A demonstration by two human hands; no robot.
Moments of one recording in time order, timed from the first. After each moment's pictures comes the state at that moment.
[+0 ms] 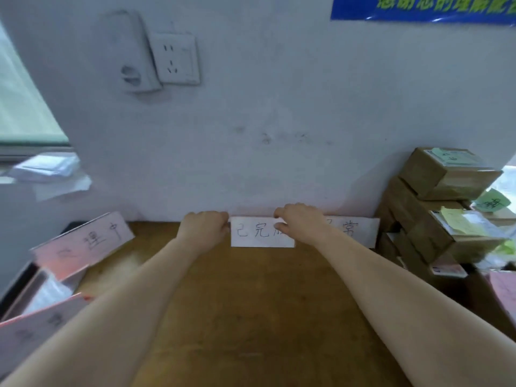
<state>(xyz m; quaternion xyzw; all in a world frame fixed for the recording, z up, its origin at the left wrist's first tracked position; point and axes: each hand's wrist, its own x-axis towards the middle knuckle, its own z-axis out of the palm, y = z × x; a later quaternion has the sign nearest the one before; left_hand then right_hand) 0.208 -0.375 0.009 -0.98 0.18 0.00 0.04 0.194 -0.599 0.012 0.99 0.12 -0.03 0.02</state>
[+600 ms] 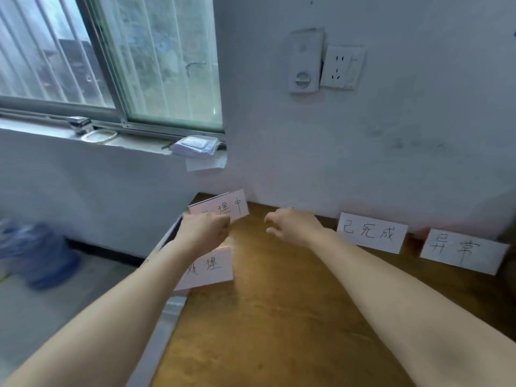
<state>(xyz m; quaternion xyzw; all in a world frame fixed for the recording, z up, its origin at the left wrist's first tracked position) 0.095 -0.095 0.023 -1.00 0.07 -0.05 0.03 0.145 -0.305 0.028 0.95 0.30 -0.03 -0.02</state>
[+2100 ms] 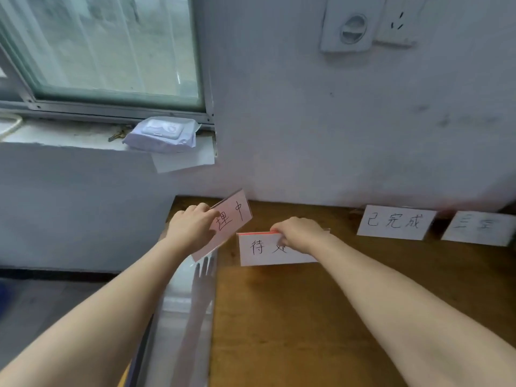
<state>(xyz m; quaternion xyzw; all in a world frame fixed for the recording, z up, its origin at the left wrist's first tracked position) 0.283 0.016 -0.065 -0.99 0.14 0.05 0.01 0.268 -0.224 -0.056 0.97 0.12 -0.21 -0.01</state>
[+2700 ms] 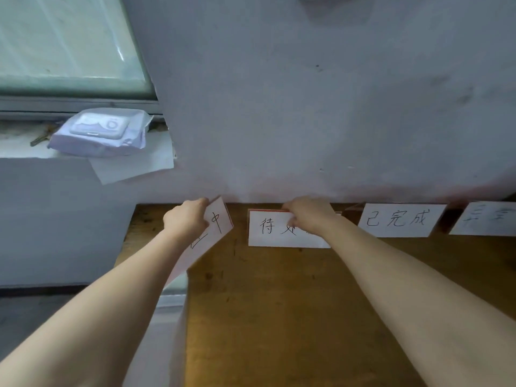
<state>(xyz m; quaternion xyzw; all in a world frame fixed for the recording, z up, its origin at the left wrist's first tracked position) 0.381 -0.047 -0.109 -0.99 0.03 0.10 -0.04 0.363 -0.307 -0.103 0.98 0.07 -0.19 0.00</state>
